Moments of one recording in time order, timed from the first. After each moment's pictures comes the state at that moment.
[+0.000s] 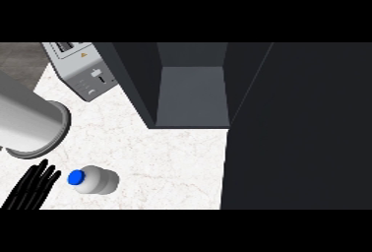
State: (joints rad) left arm 0.50 0.22 0.11 -1.96 0.25 -0.42 -0.14; right arm 0.60 -0.04 0.22 -2.23 -0.21 0.18 -0.13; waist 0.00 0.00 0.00
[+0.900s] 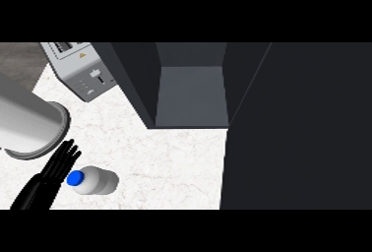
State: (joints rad) left arm 0.18 0.21 0.19 -1.39 0.12 -0.44 -0.28; right arm 0.68 -0.05 0.29 -2.25 -0.18 0.18 -0.18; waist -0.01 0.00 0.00
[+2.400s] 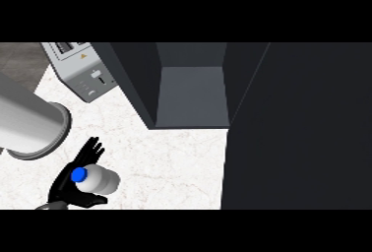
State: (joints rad) left arm -0.20 0.24 0.22 -0.56 0.02 -0.52 -0.63; right arm 0.67 -0.09 0.30 -2.21 -0.20 0.17 -0.23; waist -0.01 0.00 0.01
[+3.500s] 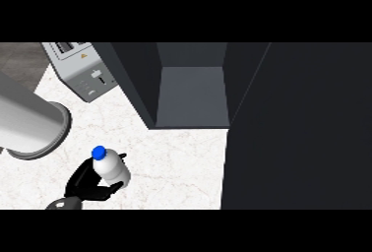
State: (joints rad) left arm -0.23 0.19 0.15 -0.55 0.05 -0.60 -0.60; right arm 0.63 -0.08 0.31 -2.16 -0.20 0.15 -0.24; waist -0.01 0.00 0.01
